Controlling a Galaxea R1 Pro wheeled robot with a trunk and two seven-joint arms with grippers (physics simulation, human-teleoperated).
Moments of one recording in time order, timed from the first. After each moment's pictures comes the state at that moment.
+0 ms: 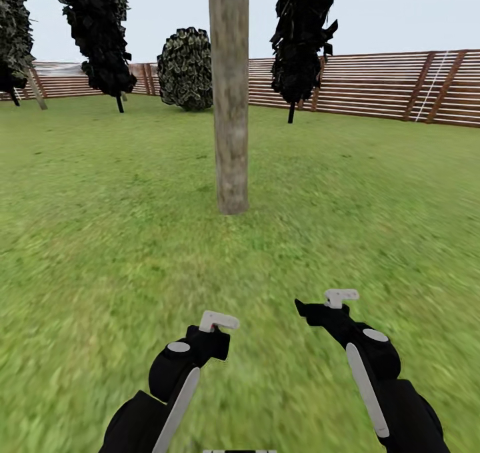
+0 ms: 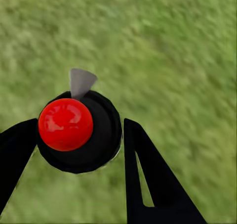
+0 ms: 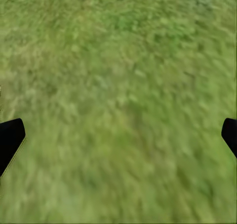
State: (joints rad) left arm -0.30 -0.12 -0.41 -1.59 0.14 0.92 0.23; right arm -0.31 -0.01 0.03 -1.60 -0.14 0.69 0.02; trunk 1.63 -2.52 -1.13
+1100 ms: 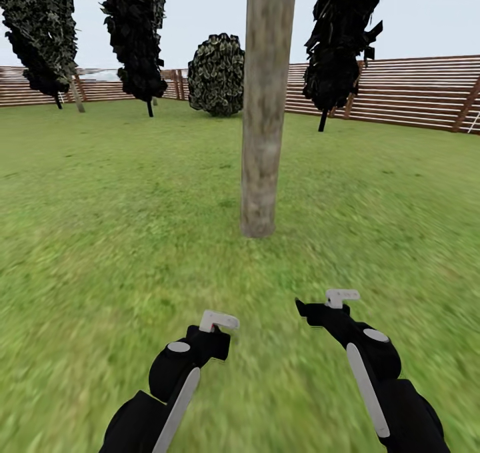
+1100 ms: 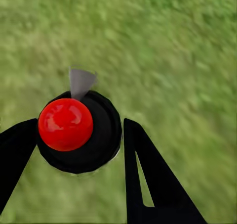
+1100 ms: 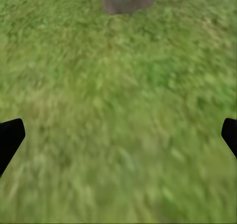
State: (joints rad) left arm -0.30 -0.12 -0.41 -1.59 0.14 0.92 0.23; right arm -0.31 -0.01 0.03 -1.61 -0.14 0.69 0.02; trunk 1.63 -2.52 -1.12
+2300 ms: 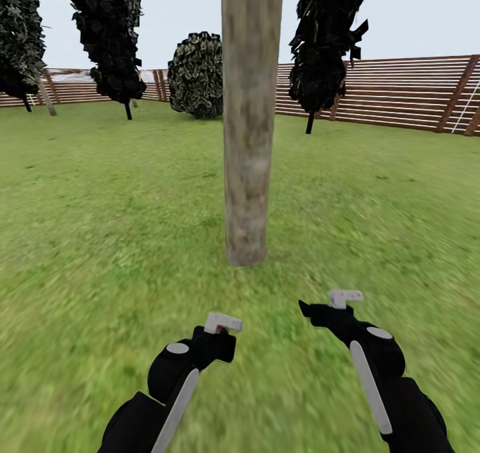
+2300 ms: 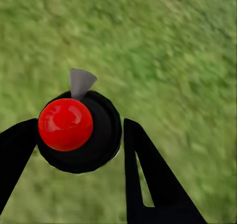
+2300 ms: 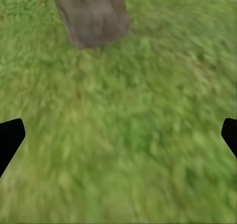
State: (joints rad) left arm -0.30 -0.11 -0.42 -1.59 0.14 0.90 0.11; right arm -0.32 -0.01 0.00 -1.61 -0.14 0.74 0.02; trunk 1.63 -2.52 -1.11
